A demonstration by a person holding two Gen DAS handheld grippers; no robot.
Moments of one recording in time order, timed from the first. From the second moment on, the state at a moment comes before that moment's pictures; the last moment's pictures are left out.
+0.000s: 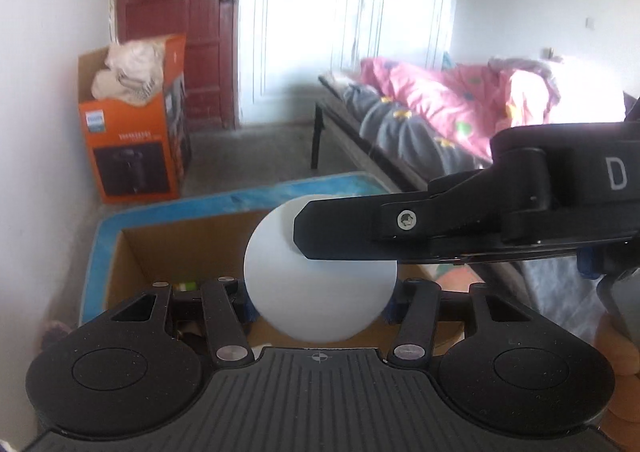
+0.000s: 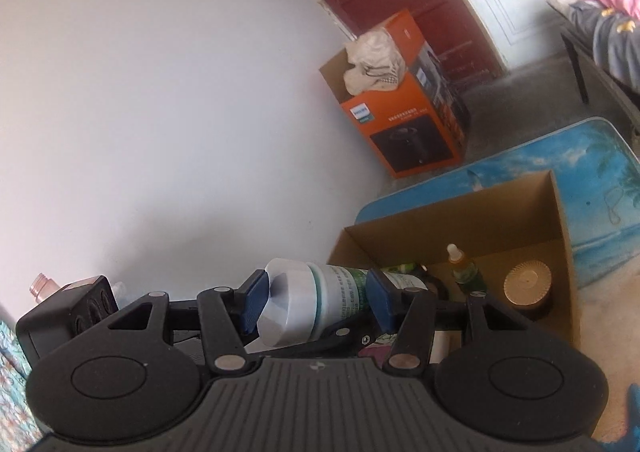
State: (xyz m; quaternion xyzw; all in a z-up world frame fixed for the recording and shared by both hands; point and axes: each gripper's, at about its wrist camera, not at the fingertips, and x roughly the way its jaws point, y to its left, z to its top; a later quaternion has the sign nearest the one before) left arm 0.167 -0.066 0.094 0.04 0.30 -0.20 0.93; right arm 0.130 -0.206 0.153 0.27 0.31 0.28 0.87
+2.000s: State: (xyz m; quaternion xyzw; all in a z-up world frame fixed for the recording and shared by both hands) left arm 0.109 -0.038 0.093 0.06 0.34 -0.05 0.94; right arm 0.055 -0.229 0.111 0.10 0.28 0.03 0.95
